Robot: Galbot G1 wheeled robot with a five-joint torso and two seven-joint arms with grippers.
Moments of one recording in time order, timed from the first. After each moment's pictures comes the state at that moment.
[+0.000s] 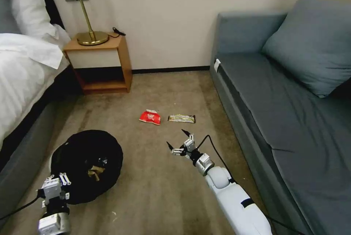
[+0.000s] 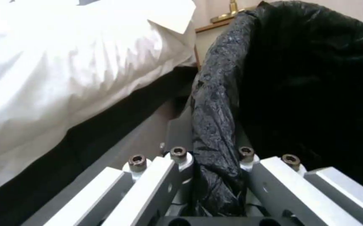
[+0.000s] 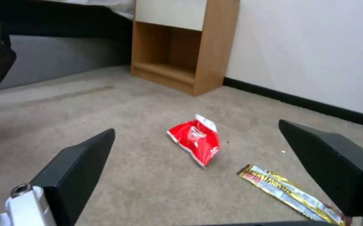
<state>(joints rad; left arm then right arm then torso) 1.73 -1.39 -0.81 -1.86 -0.06 -0.34 -0.30 -0.92 1.45 0.13 1.07 -0.03 0.42 -0.29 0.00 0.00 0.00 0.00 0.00</state>
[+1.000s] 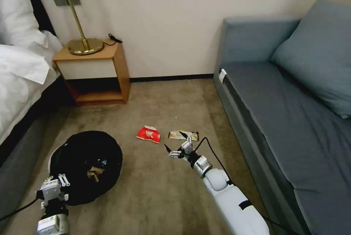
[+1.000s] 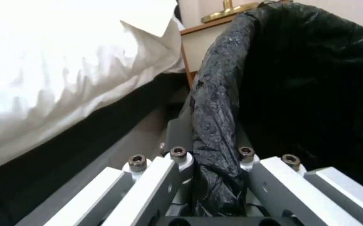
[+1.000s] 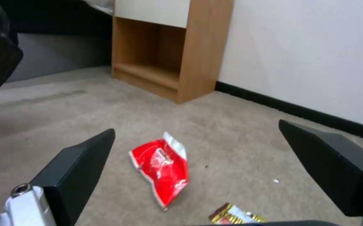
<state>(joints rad) 1.74 -1.39 -0.82 -1.86 -0.06 -0.35 -0.30 -0.92 1.46 0.12 1.07 -0.05 0.43 -0.29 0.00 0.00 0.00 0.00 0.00</state>
